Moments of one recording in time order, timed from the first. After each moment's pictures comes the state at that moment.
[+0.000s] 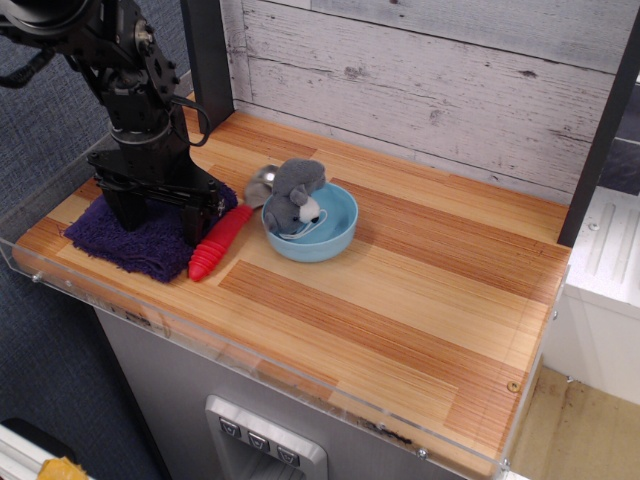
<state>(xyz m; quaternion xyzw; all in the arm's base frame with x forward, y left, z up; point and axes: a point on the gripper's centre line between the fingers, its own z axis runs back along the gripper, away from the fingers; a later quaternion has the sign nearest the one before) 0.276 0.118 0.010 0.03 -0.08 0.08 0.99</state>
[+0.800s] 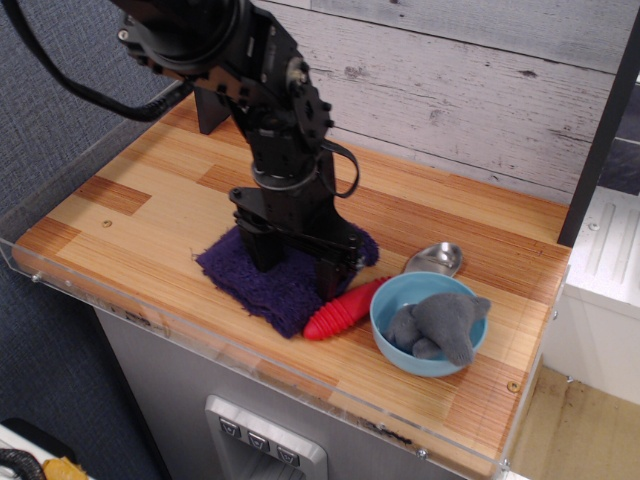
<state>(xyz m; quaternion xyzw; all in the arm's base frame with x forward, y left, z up) 0.271 -0.006 0.013 -0.03 -0.07 -0.05 1.00</state>
